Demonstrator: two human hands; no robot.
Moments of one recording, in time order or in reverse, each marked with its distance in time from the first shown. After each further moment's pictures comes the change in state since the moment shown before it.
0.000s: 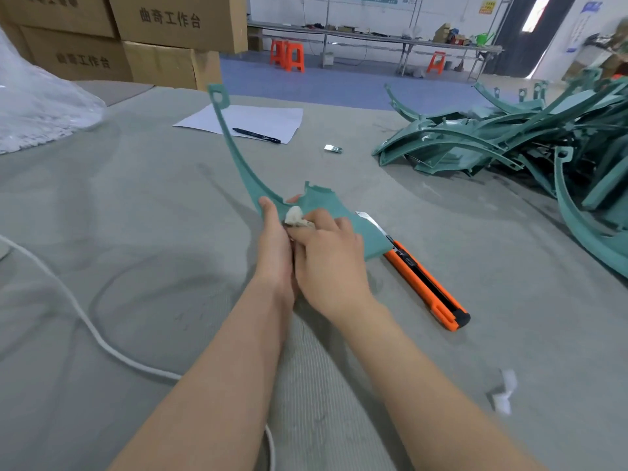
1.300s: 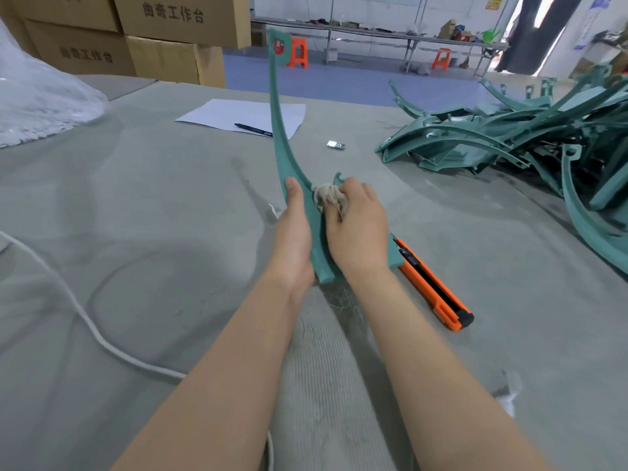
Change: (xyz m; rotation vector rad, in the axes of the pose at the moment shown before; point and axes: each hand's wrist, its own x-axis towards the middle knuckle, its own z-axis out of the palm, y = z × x) left_hand -0.013 0.002 0.025 0.149 0.032 0.077; right_hand 0.028 0.023 -0.007 0.266 0.288 0.150
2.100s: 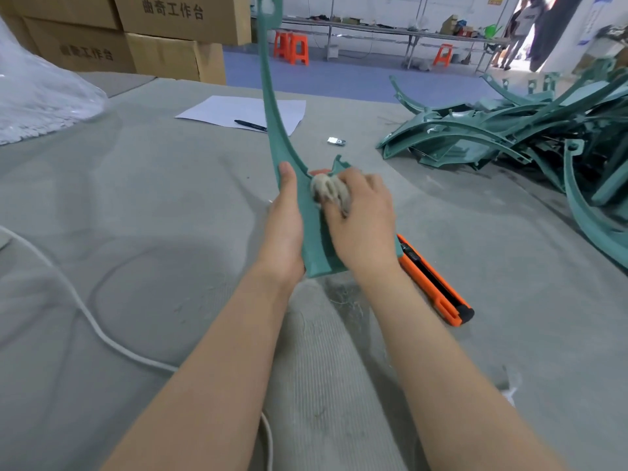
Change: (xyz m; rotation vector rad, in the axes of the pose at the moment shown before) left_hand -0.001 0.011 -0.003 0.052 -0.054 0.081; right_hand -0.003 -0.009 -0.018 -0.055 -0.052 -0.010
